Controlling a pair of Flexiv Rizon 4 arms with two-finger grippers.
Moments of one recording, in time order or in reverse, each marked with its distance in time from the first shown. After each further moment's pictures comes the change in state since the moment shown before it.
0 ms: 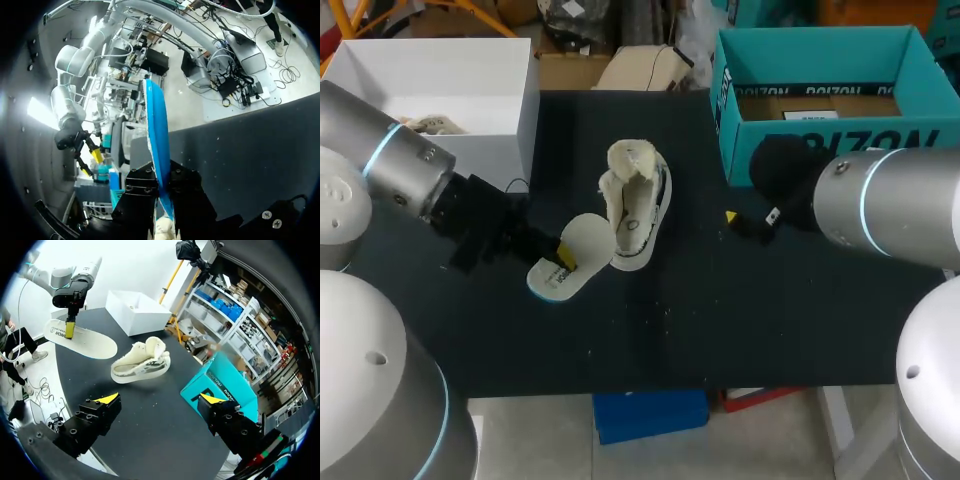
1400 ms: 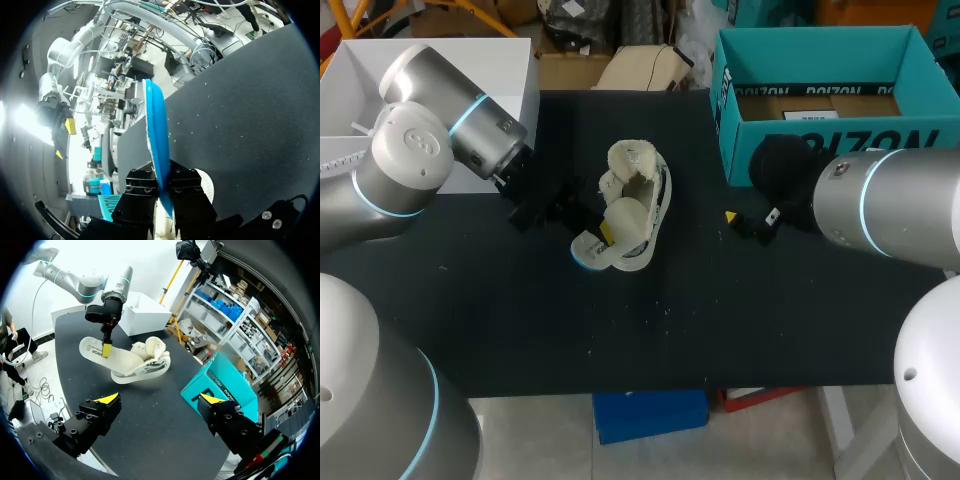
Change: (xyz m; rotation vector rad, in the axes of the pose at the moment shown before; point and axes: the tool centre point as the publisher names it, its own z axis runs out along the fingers) left arm 0.020 0.110 0.049 0.111 0.084 0.089; right arm 0.000 0.000 0.001 -0.001 0.000 0.000
